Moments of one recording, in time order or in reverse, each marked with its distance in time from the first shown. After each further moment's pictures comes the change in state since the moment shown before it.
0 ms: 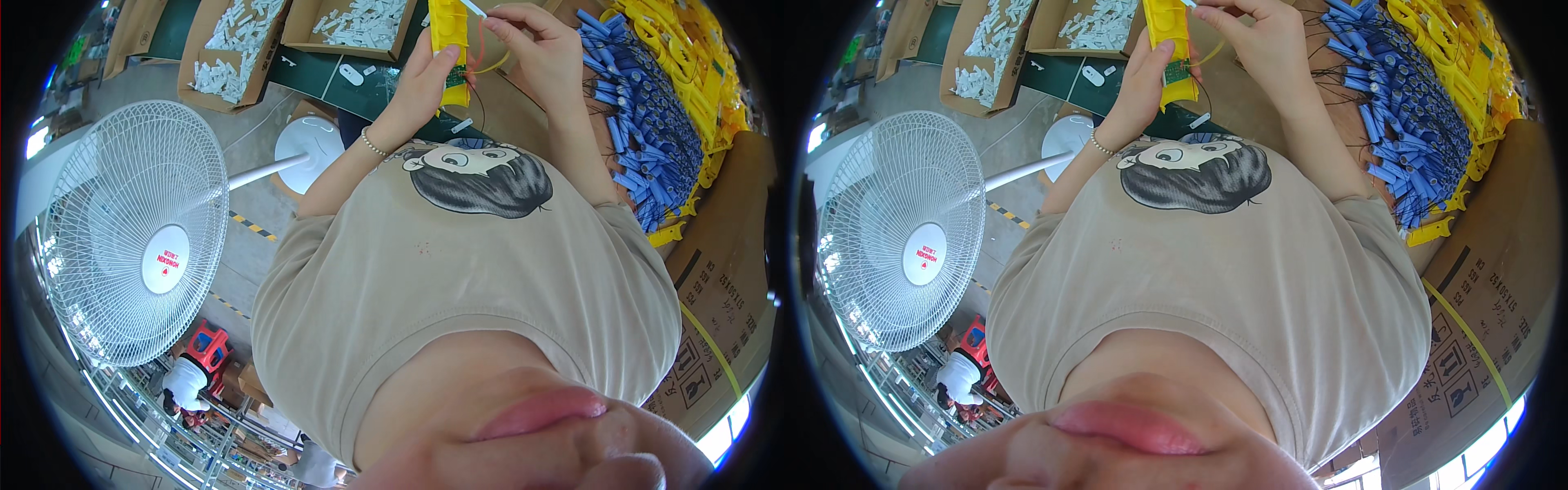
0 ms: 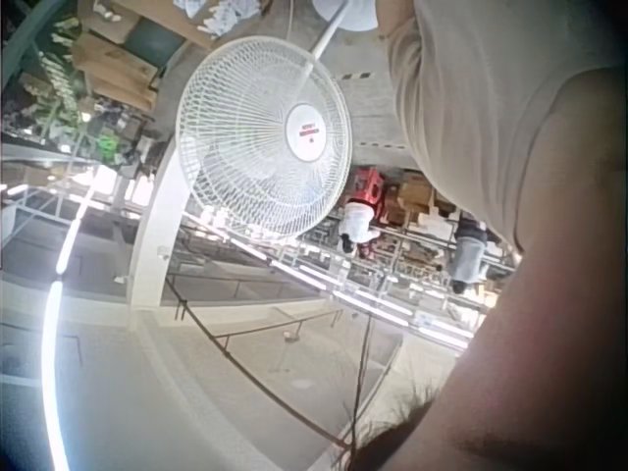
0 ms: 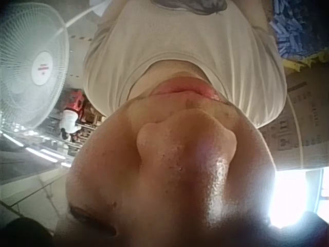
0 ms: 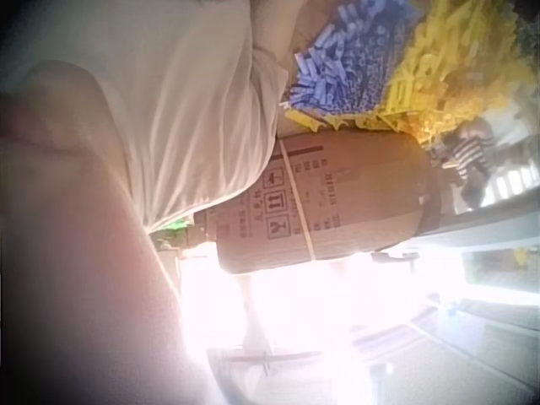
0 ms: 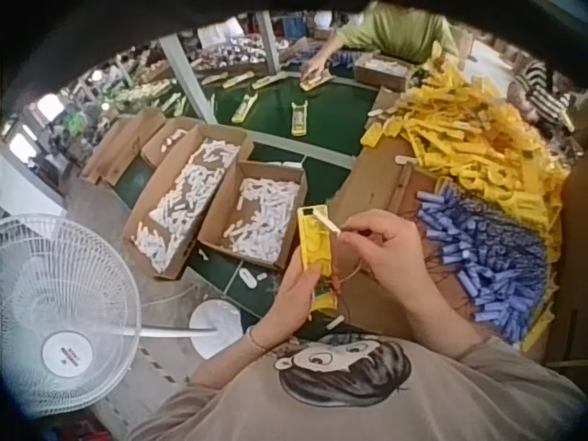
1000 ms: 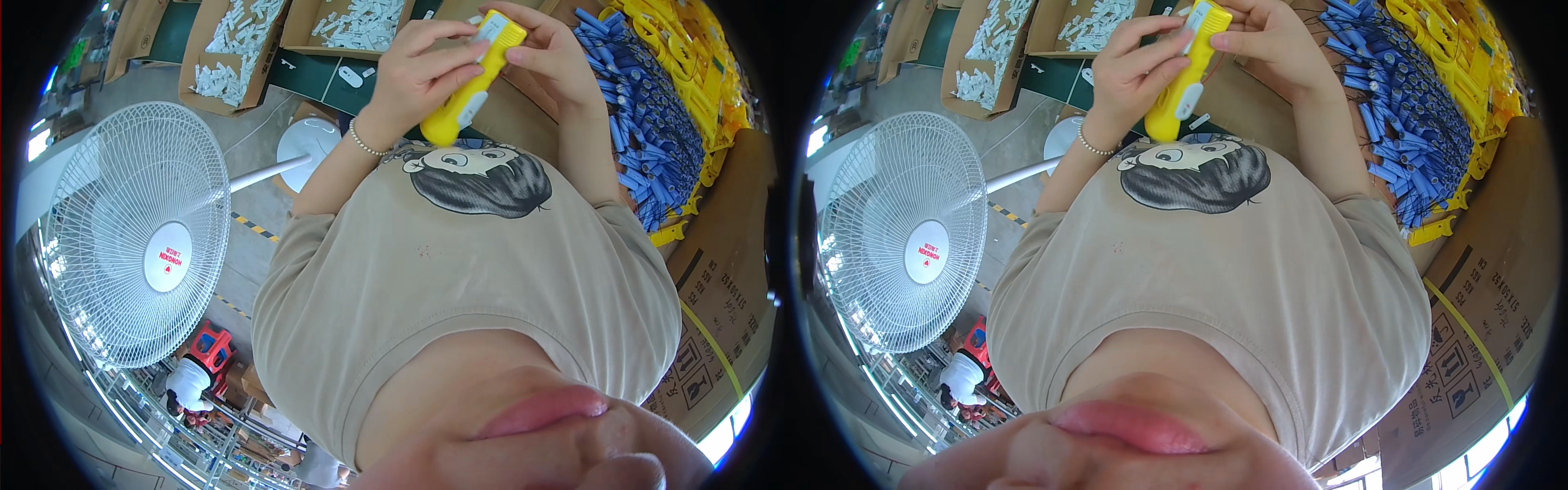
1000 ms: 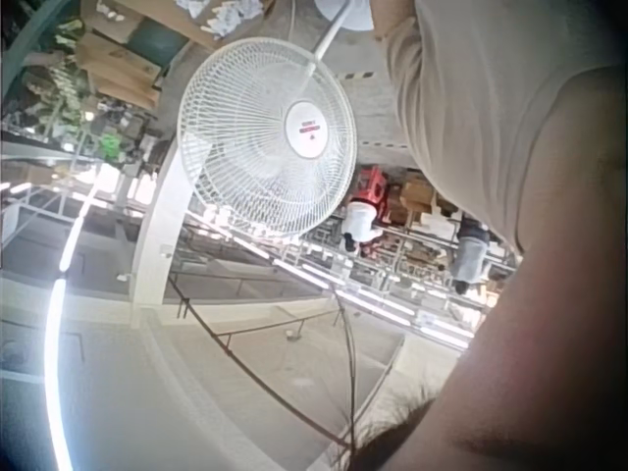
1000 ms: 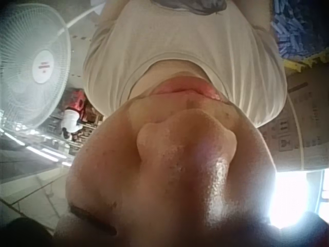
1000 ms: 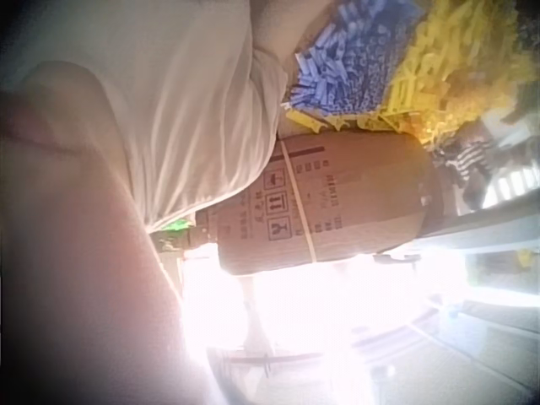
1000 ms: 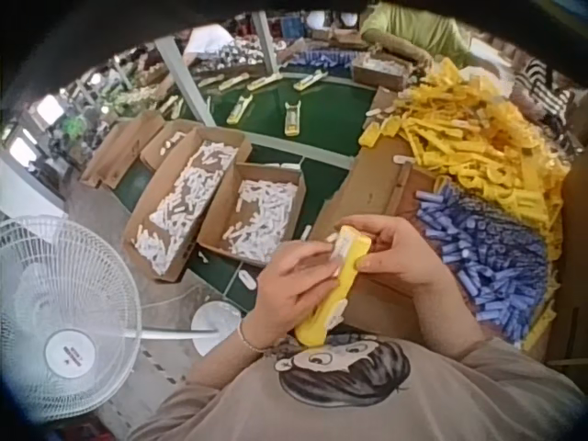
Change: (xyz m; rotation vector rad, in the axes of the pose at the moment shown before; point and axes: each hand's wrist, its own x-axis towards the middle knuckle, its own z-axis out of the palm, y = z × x) left_hand 0.006 0.038 -0.005 1.007 -0.054 0.755; right_hand 0.001 0.031 -0.018 0.988 -0.487 0.324
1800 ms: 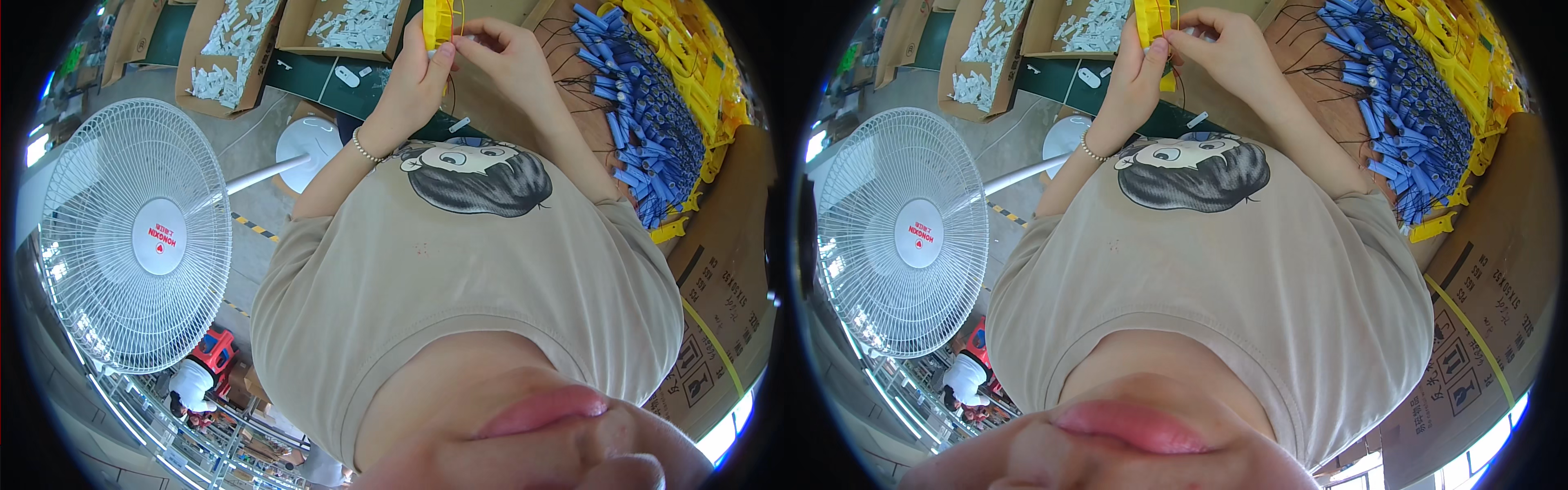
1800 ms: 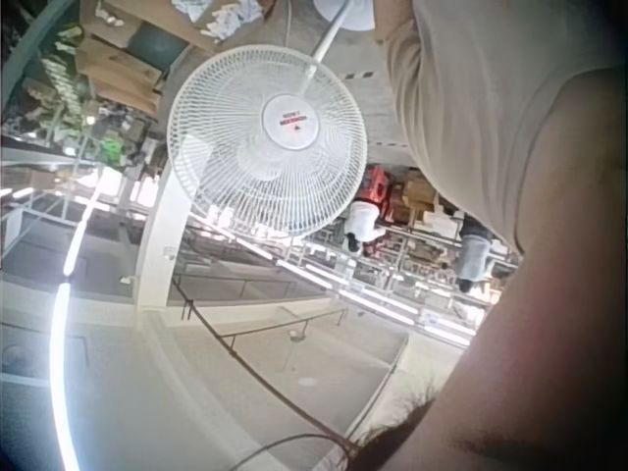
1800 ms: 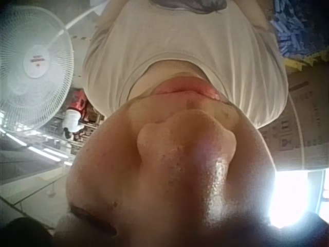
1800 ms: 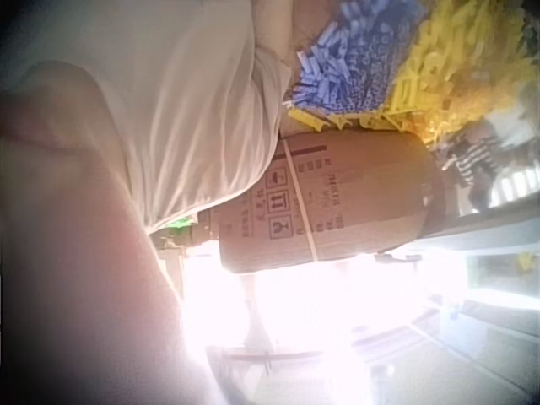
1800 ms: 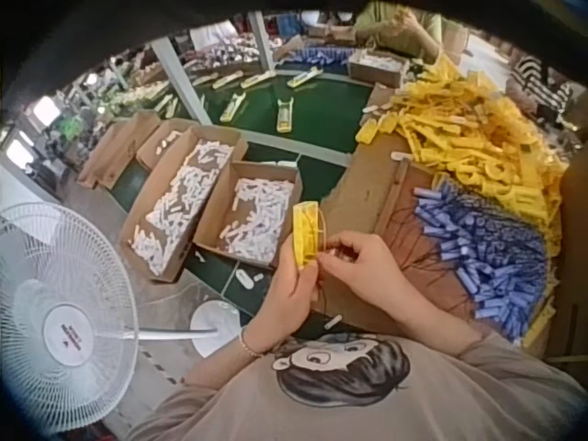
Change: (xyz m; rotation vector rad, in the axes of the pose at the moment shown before) left_hand -0.014 0.002 0.010 -0.405 -0.094 -0.611; right_hand 0.008 0.040 0.024 -0.702 0.340 0.060
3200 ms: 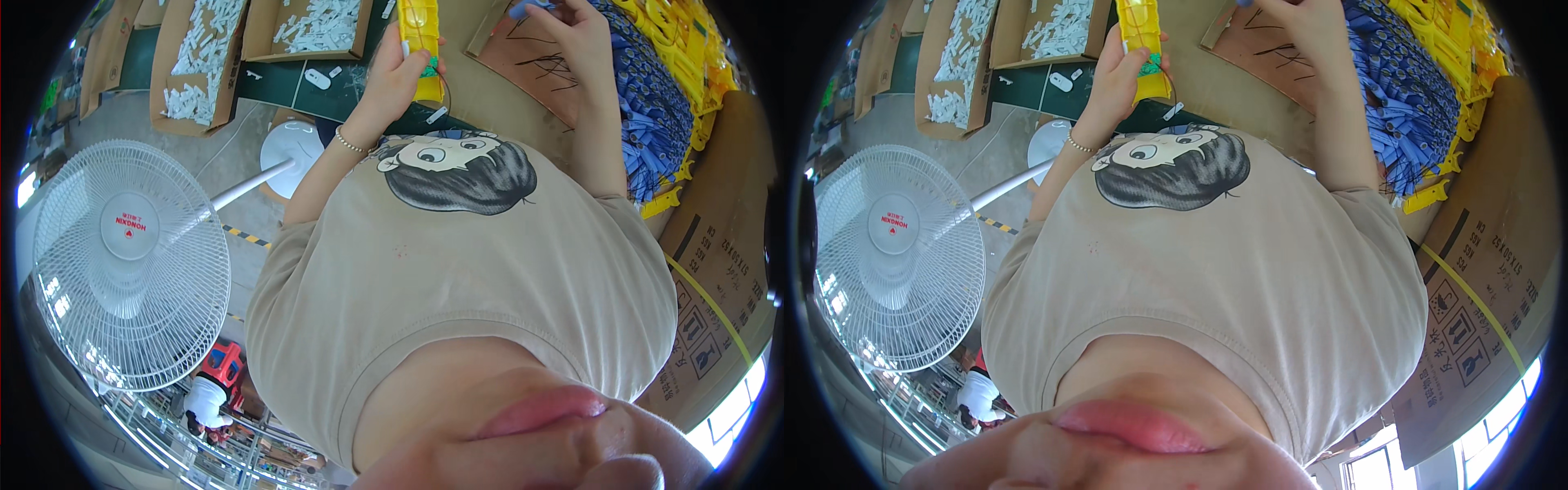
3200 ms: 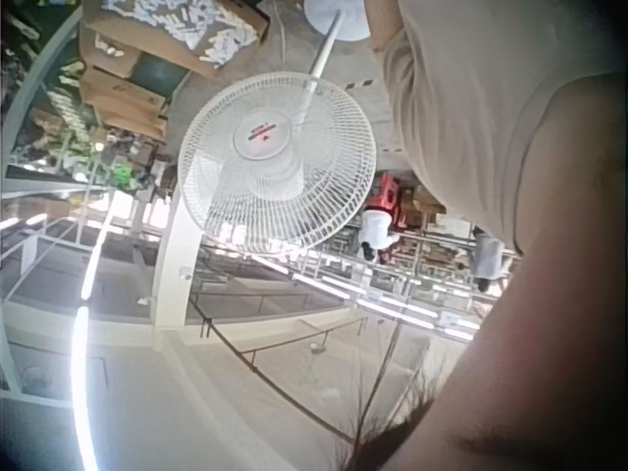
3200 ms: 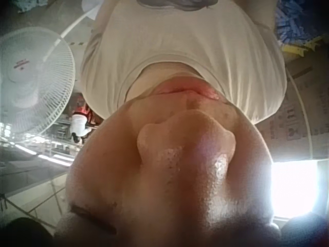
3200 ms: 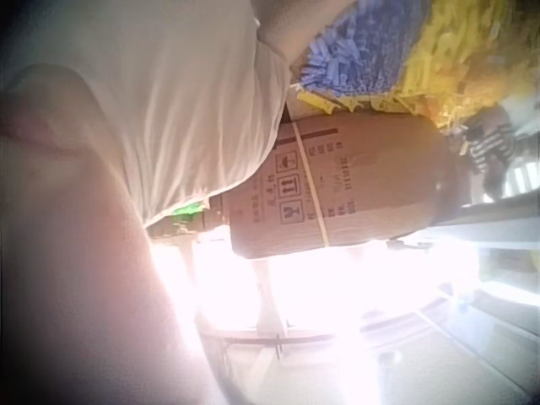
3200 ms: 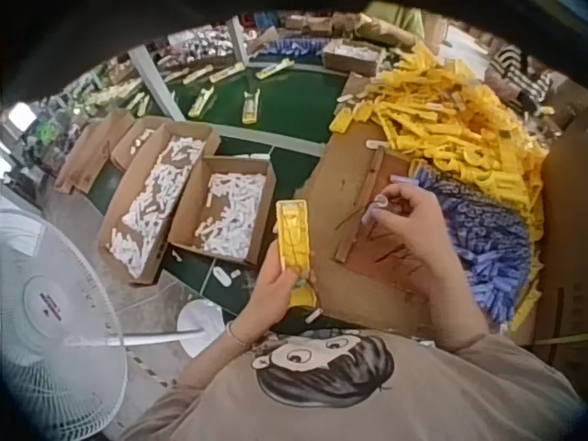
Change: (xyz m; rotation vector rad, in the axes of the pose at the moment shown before) left_hand 0.003 -0.040 0.016 -0.554 -0.030 -0.173; right_hand -0.011 -0.016 -0.088 -0.358 0.372 -0.104
